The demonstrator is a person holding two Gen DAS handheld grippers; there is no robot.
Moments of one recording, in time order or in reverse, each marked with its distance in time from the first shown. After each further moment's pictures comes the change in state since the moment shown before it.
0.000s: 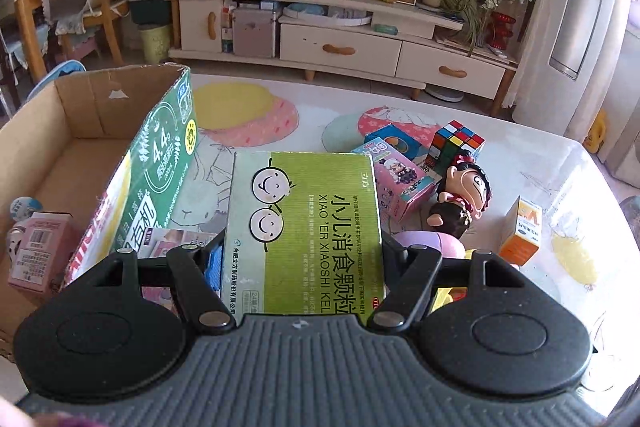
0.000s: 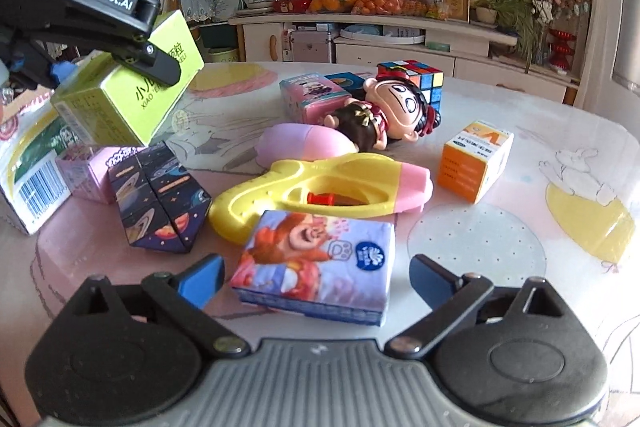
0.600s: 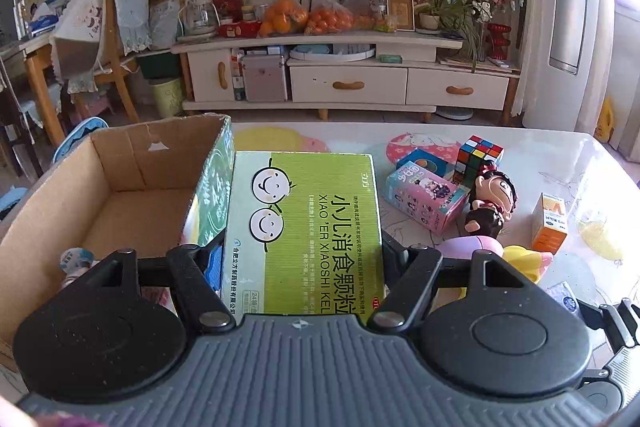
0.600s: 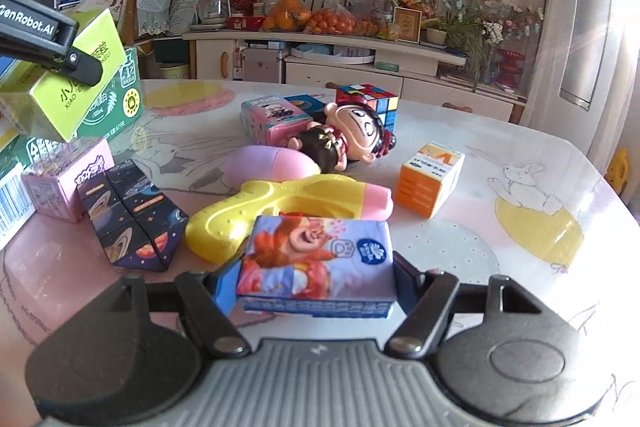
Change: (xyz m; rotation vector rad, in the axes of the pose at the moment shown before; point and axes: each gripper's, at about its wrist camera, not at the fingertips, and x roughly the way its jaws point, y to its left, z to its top) left arm -0.017 0.014 0.003 0.104 -0.136 0.064; right arm -0.014 0.011 0.003 0.036 -0.057 -0.176
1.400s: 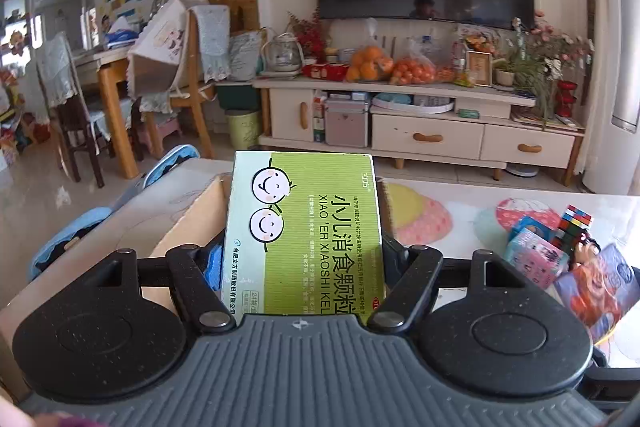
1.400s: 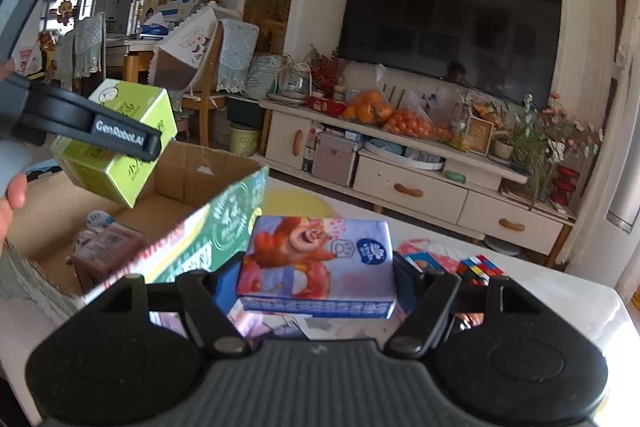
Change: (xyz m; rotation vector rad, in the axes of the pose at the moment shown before) left arm -0.017 0.098 0.014 -0.122 -0.114 0.181; right arm -0.038 0.127 0.088 -0.199 -0.232 0.138
